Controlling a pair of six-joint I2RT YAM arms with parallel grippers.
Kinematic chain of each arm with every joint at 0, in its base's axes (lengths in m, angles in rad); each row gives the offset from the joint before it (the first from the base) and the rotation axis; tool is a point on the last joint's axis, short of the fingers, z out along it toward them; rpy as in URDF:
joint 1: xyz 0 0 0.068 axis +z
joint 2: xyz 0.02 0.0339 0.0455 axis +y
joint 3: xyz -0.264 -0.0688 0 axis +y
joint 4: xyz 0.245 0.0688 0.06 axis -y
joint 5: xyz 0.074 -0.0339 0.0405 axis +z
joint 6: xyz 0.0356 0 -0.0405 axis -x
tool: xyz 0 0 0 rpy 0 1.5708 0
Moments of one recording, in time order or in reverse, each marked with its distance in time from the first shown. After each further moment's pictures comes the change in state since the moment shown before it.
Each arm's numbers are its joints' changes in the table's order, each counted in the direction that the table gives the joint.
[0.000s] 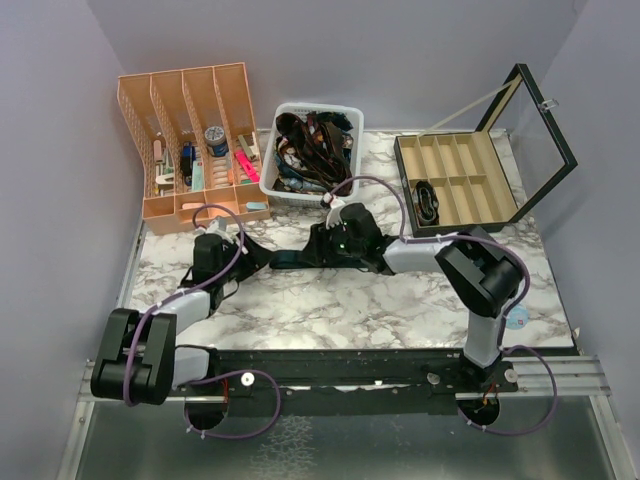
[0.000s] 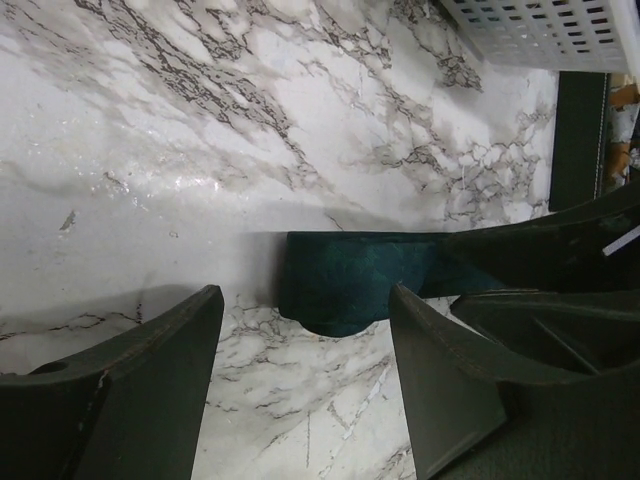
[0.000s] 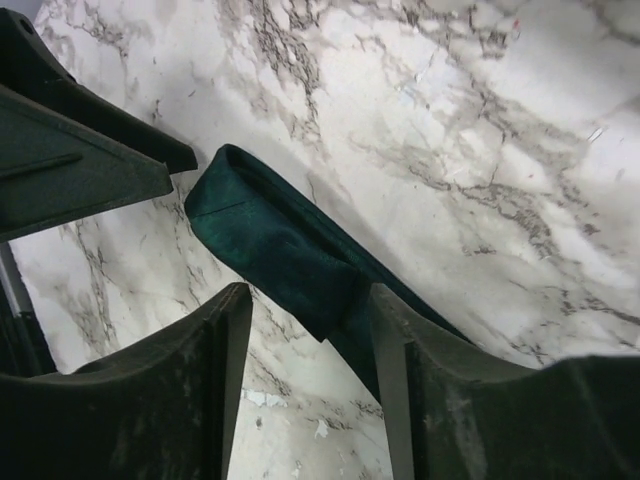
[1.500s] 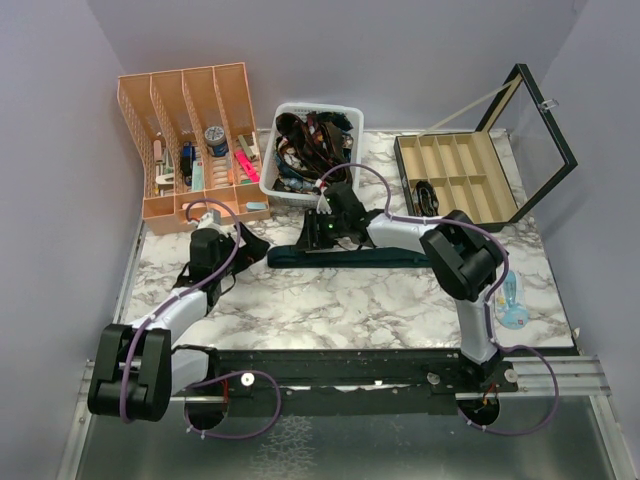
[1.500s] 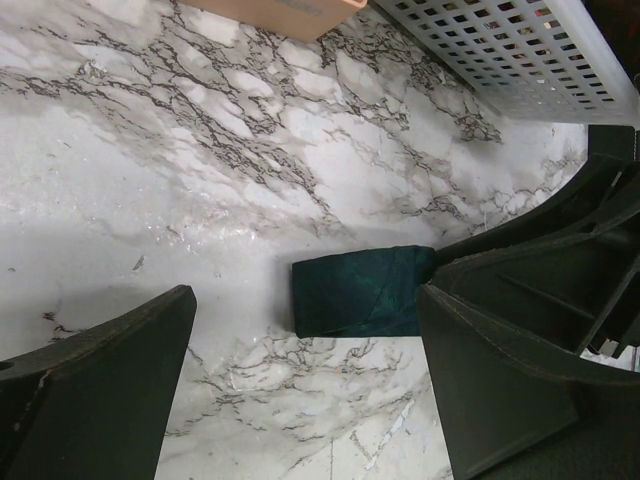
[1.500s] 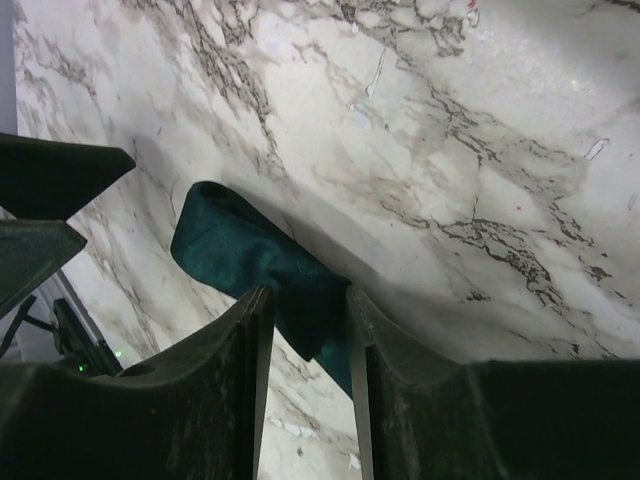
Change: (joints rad) left arm -0.005 -0.104 -0.048 -0.109 0.132 -0.077; right arm -0.036 0.153 -0.355 -0.431 0.066 -0.151
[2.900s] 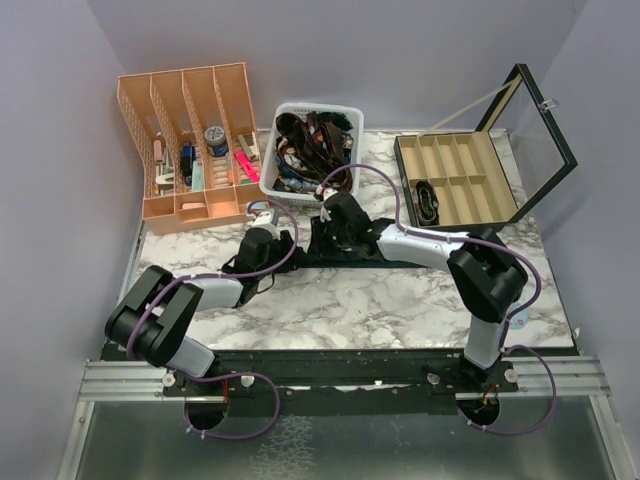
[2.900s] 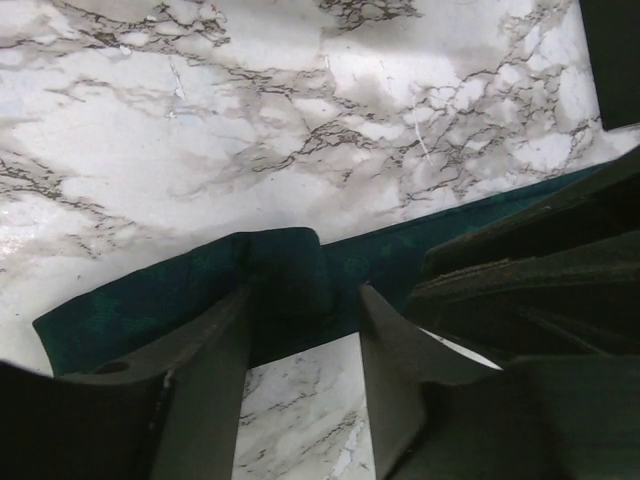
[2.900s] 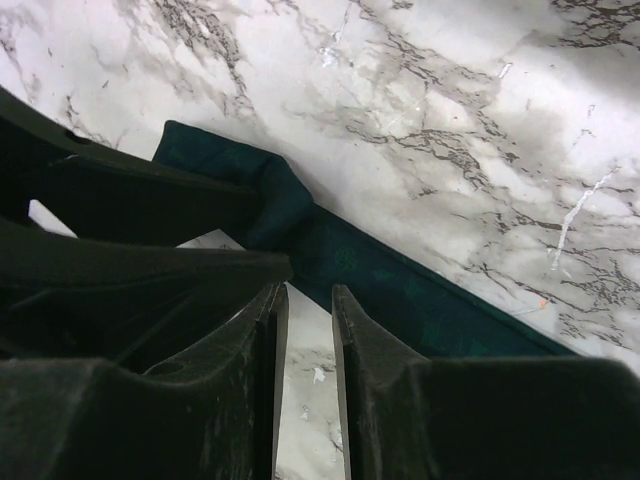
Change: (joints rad) left arm -0.369 0.334 -0.085 0.254 0.145 -0.087; right arm 0.086 -0.213 0.130 -0.097 -0.300 0.166
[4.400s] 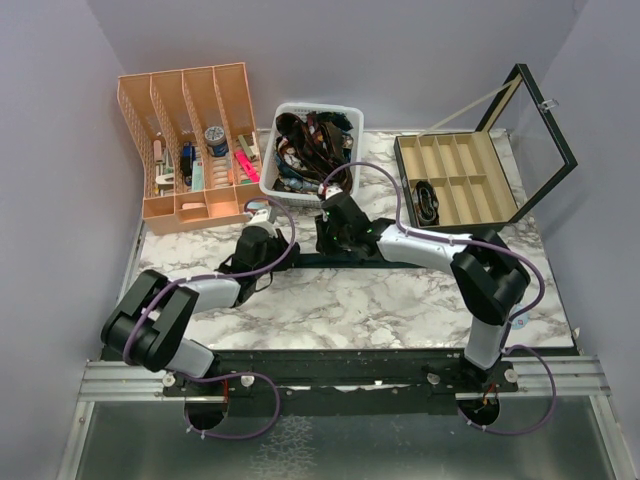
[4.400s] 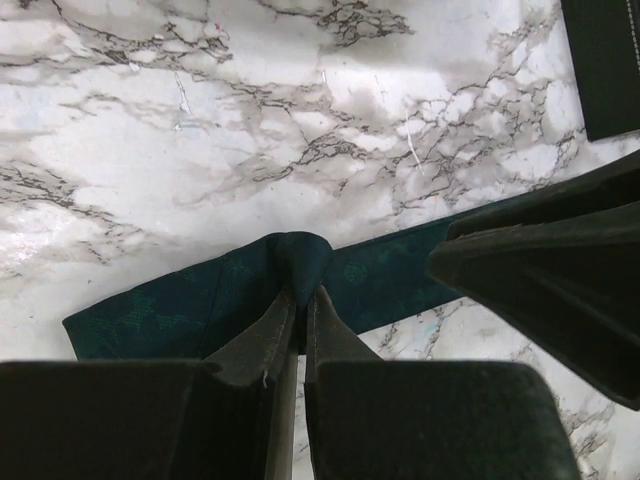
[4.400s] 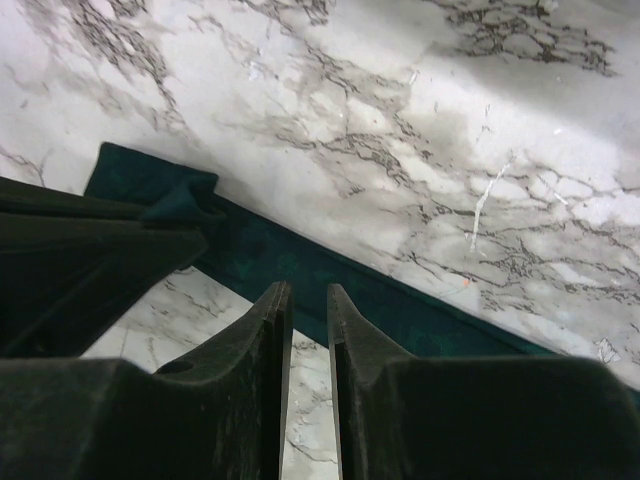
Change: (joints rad) left arm 0.018 -0.031 -0.003 -0.019 -0.034 0.006; right arm 0.018 -0.019 -0.020 -0.059 -0.163 0.031
